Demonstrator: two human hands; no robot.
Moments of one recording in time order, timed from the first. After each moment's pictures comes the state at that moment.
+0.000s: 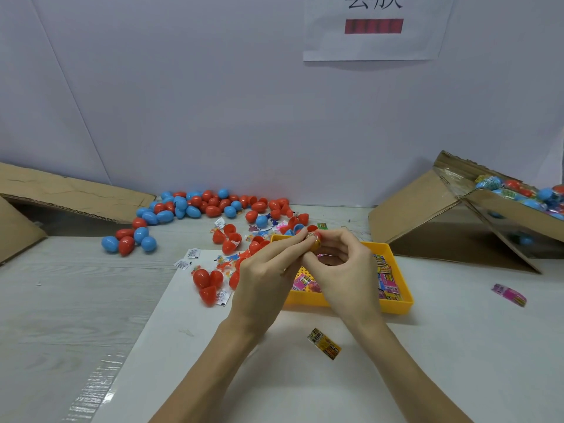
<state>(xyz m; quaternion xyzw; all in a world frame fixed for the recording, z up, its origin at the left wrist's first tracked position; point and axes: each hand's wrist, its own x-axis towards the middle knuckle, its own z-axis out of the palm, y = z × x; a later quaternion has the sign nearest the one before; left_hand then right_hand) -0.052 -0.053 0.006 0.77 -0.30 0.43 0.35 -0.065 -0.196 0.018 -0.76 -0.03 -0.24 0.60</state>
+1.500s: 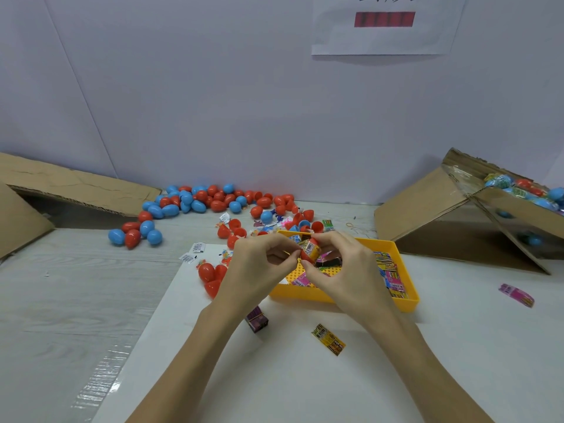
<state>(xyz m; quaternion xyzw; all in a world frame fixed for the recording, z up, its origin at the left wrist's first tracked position) -0.045 -0.027 0.018 0.83 -0.24 0.24 0.44 -0.053 -0.213 0.009 -0.87 -0.18 -0.25 0.38</state>
